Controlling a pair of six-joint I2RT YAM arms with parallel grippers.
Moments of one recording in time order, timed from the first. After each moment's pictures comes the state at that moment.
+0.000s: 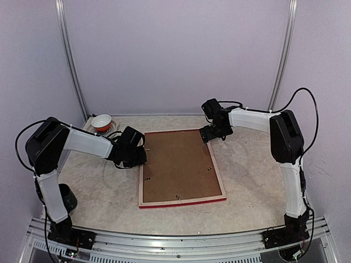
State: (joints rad) left arm -0.60 1.89 1.04 -0.07 -0.16 -0.74; right arm 0.54 2.26 1.84 -0.60 0.38 0.16
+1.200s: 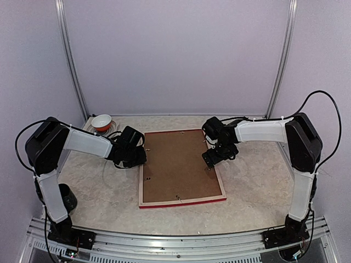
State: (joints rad) left arm -0.59 1.89 1.04 -0.07 -0.15 -0.74; right arm 0.67 1.96 1.40 -0.66 0.29 0.18
